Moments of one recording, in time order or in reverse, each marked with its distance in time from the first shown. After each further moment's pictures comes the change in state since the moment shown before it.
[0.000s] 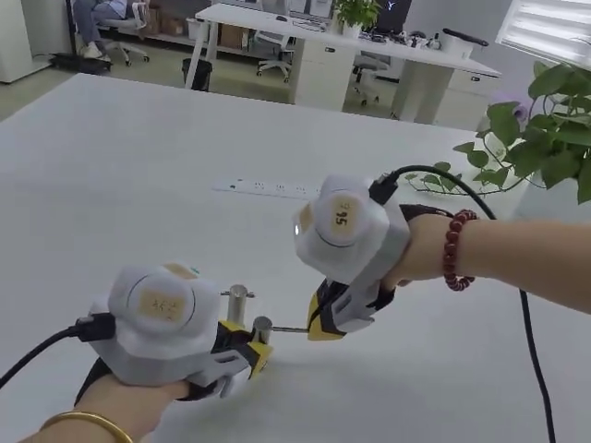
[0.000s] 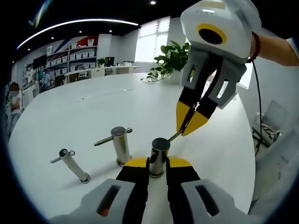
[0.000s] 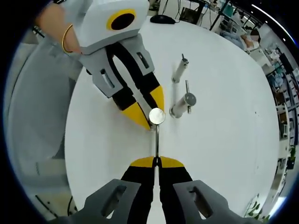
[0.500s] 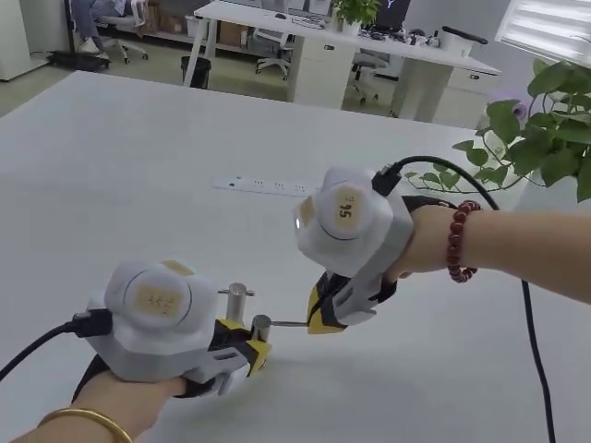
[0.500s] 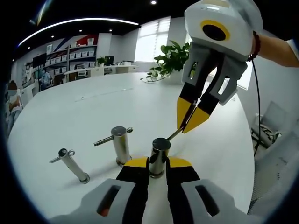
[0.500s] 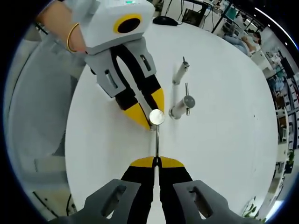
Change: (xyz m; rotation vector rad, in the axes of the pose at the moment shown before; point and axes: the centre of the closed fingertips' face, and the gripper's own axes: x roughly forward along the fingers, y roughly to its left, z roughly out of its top) left arm 0.001 0.000 -0.001 -0.011 0.002 -0.011; right arm -0.005 -0.001 0.001 -0.032 0.003 -0.002
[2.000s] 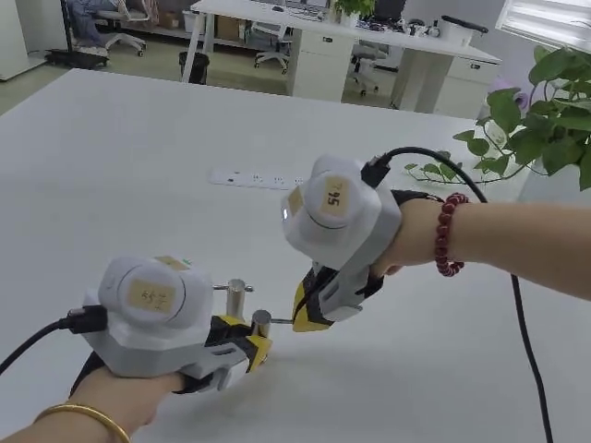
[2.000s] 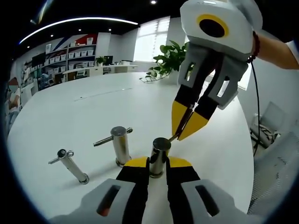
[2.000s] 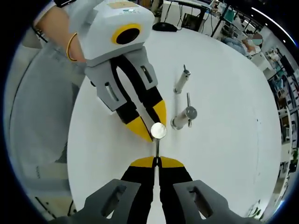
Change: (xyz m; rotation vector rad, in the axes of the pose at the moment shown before) left arm 0.001 0.001 -0.001 -0.001 0.003 -0.013; right arm 0.006 0.002 0.017 0.023 -0.066 0.027
